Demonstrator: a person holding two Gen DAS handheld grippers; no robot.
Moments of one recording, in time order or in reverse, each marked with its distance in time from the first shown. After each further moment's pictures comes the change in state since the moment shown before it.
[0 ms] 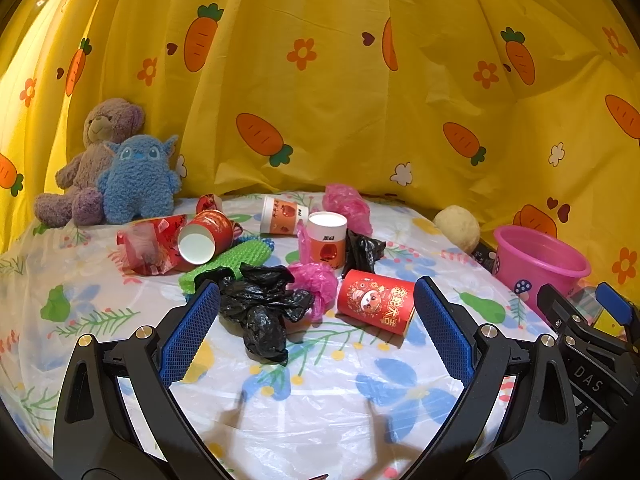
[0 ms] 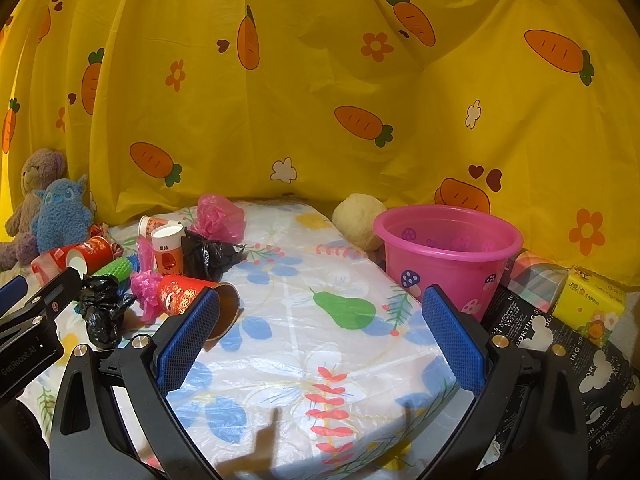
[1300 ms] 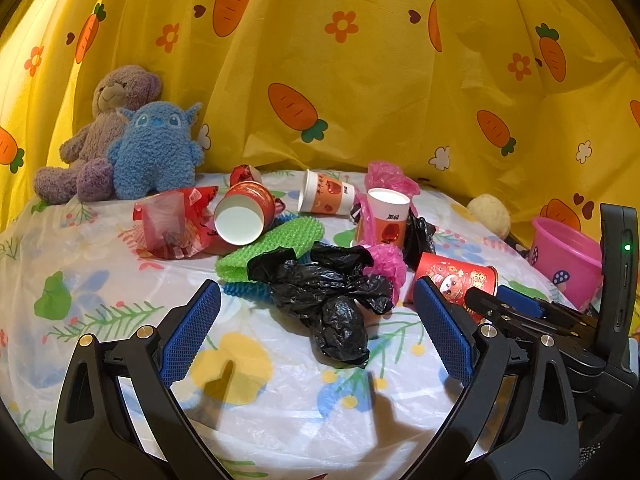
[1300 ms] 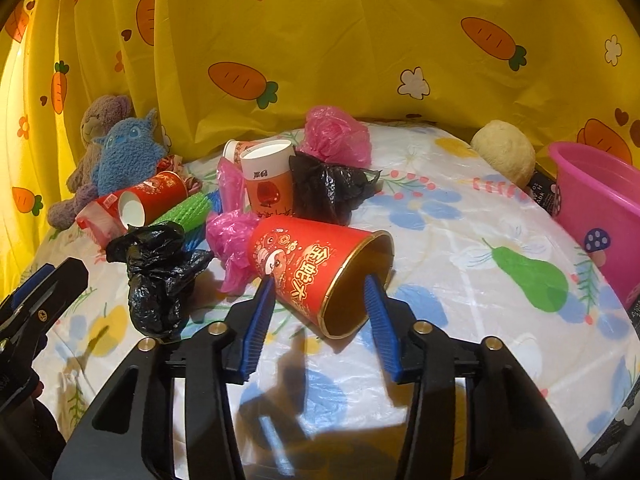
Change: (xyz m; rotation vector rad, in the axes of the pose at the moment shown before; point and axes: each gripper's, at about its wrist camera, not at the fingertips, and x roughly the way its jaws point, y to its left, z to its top) left arm 0.045 0.067 -0.017 -0.036 0.067 0.009; right arm 0.108 0.084 -0.026 -0.017 0.251 0.392
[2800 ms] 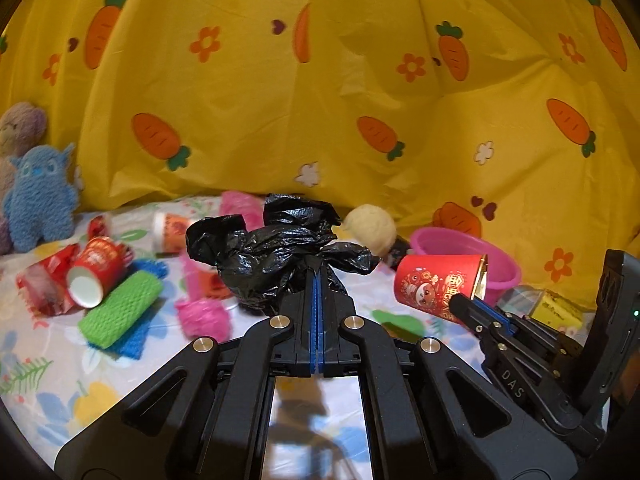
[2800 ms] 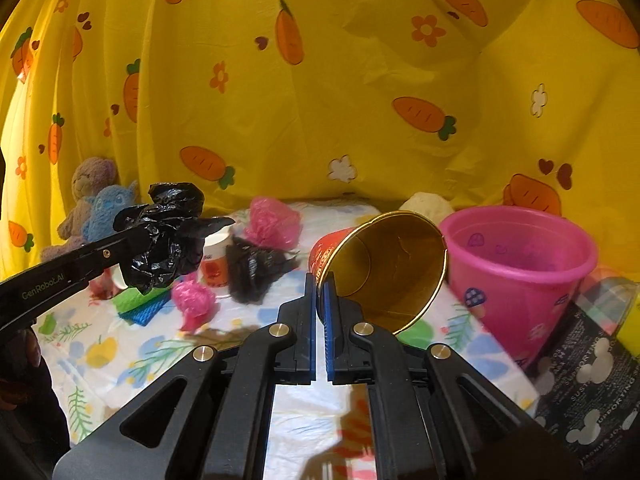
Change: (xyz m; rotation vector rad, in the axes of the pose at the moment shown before) left arm -0.012 -0.128 0.059 0.105 -0.002 -0.372; right arm -0.112 -0.073 0.015 0.010 -0.255 -0.143
